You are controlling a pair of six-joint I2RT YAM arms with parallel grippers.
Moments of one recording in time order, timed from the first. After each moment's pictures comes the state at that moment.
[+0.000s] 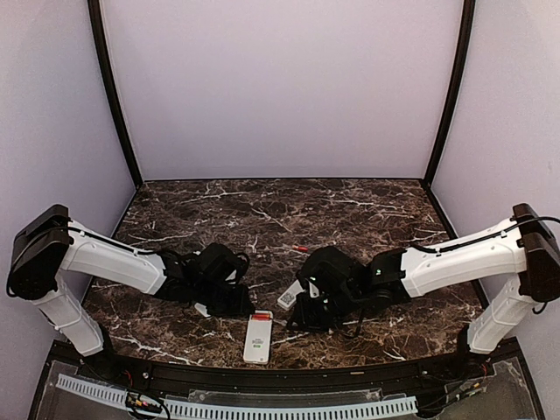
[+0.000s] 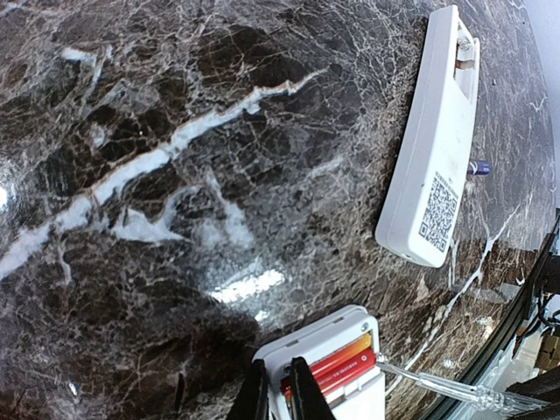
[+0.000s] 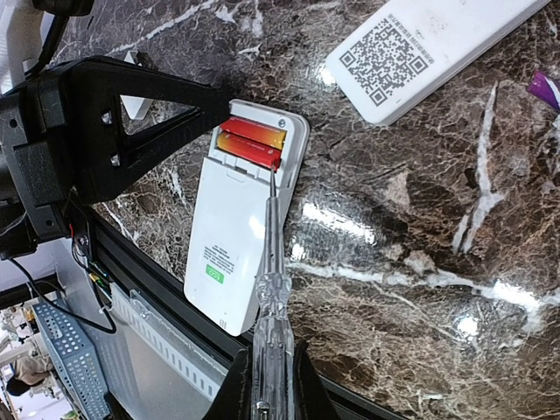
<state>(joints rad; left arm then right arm) -0.97 1.61 0.74 -0.10 0.13 -0.88 1.23 1.58 0.95 -0.31 -0.14 1.11</state>
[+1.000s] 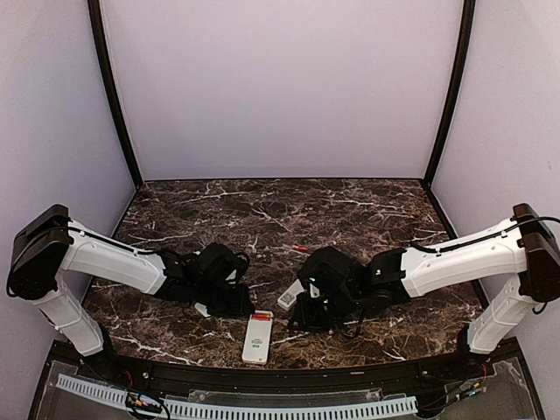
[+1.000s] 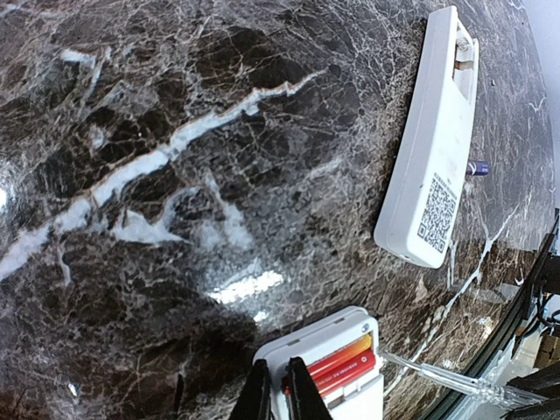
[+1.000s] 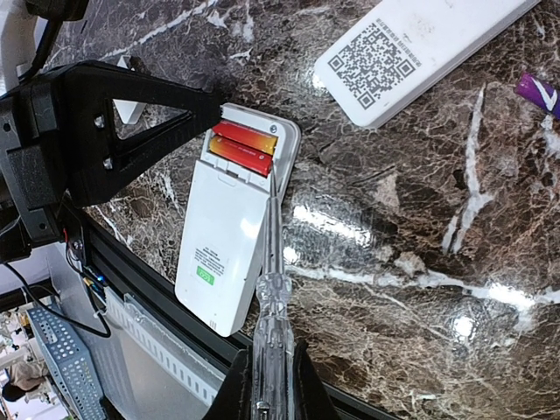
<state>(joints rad) -0.97 1.61 0.74 -0.10 0.13 -0.88 1.24 1.58 0.95 -0.33 -0.12 1.11</state>
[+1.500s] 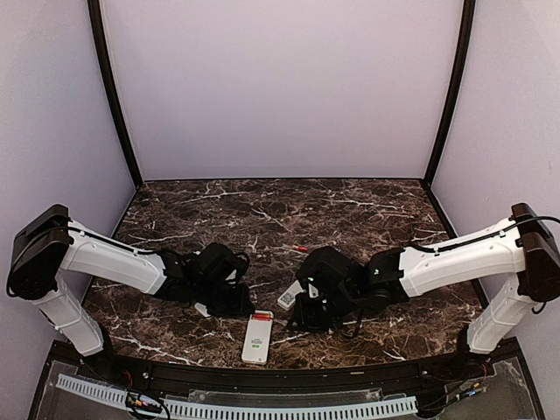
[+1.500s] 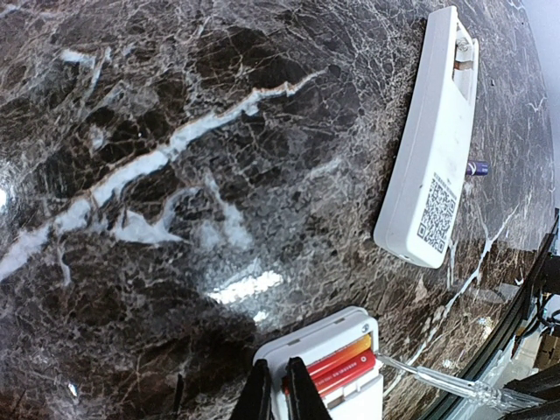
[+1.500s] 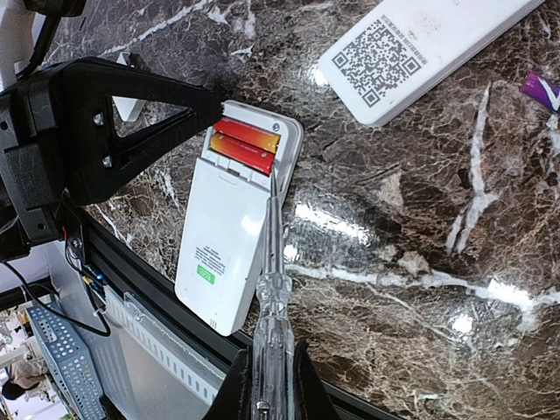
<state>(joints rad) -0.97 1.61 0.74 -0.10 0.13 -0.88 1.24 1.59 0.96 -0.33 -0.13 1.11</state>
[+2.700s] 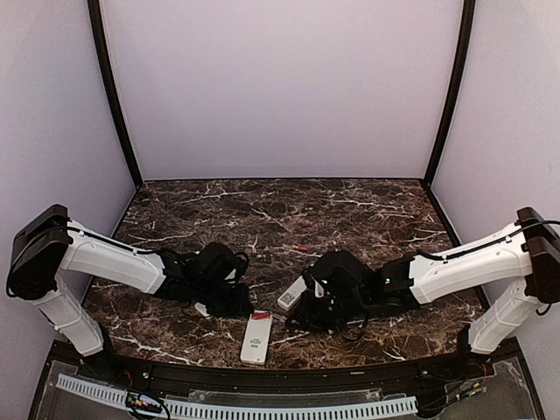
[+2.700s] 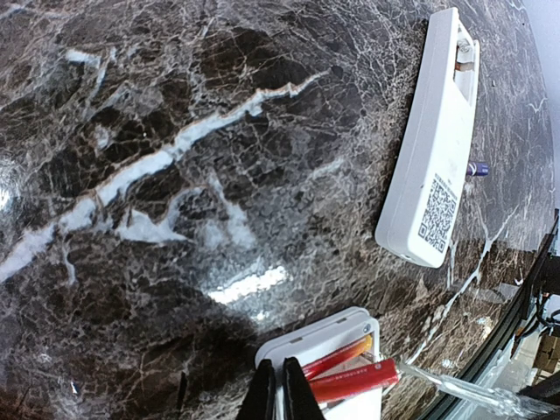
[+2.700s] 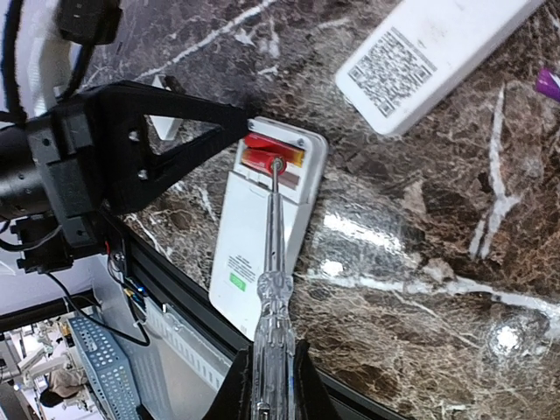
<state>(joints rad) -0.96 1.61 0.74 -0.10 0.13 -0.88 1.24 1.53 0.84 -0.13 -0.14 1.20</state>
